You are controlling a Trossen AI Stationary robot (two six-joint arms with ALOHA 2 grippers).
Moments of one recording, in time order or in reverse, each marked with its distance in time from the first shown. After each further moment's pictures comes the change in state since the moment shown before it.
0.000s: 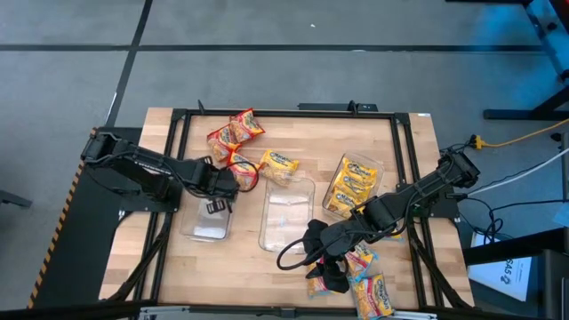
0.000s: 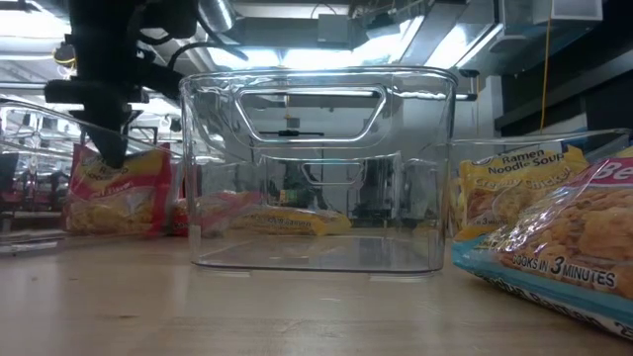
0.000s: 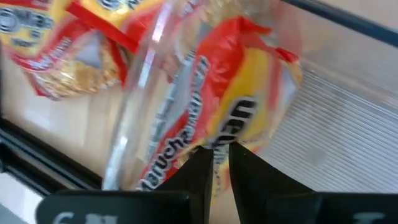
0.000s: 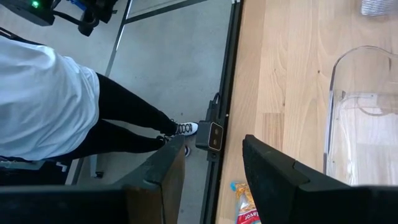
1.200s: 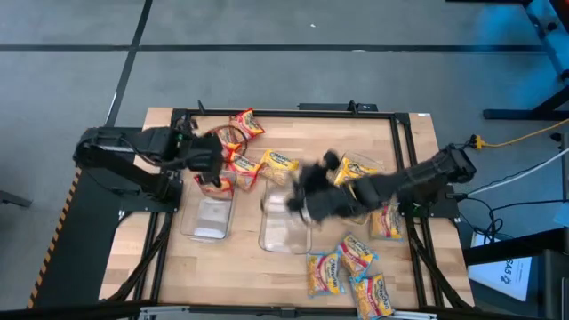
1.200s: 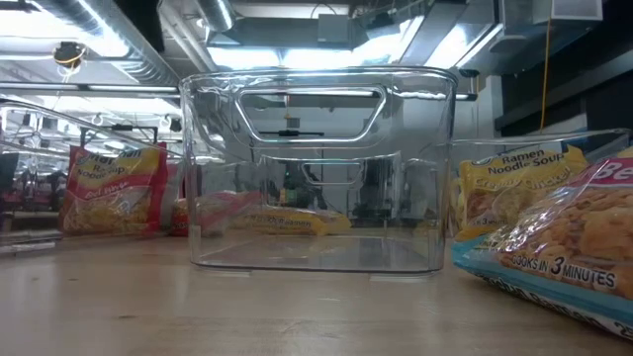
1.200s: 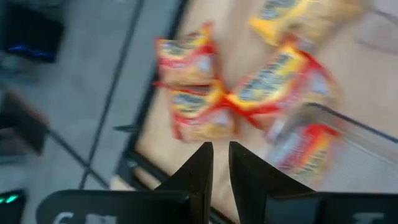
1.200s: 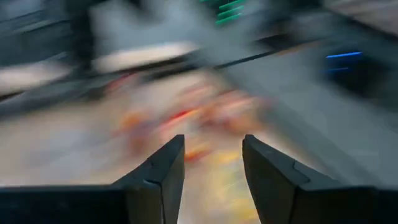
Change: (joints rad) left arm 0.042 -0.101 0.538 -0.414 -0.316 0.091; right arm -0.179 -0.002 0.000 0.007 1.140 -0.136
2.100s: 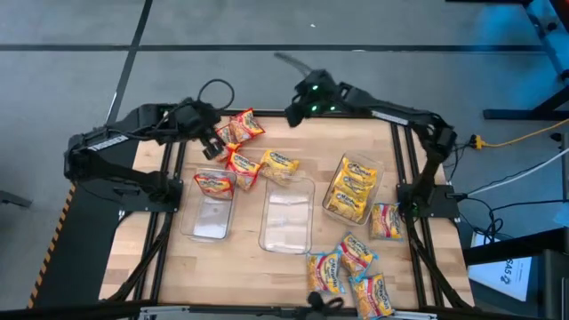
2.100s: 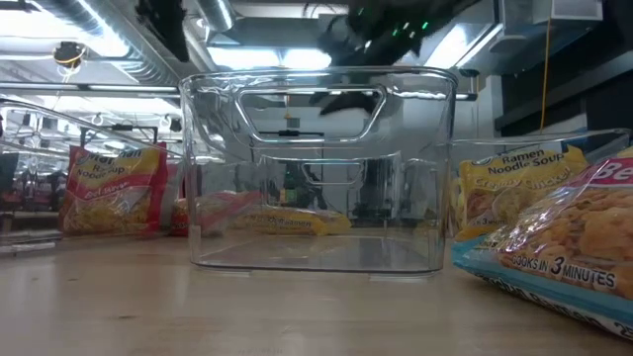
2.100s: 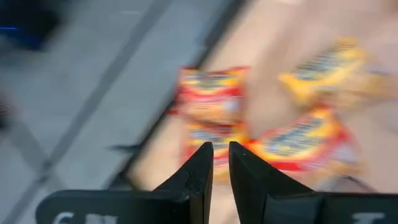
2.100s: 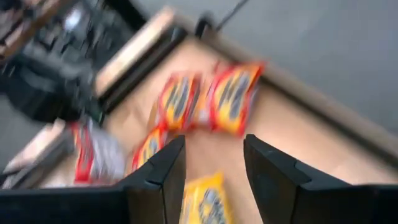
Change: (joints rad) left arm 0.404 -0.123 -0.077 0.355 0.204 0.306; right arm -0.859 0.123 0.001 0.181 -1.226 -0.013
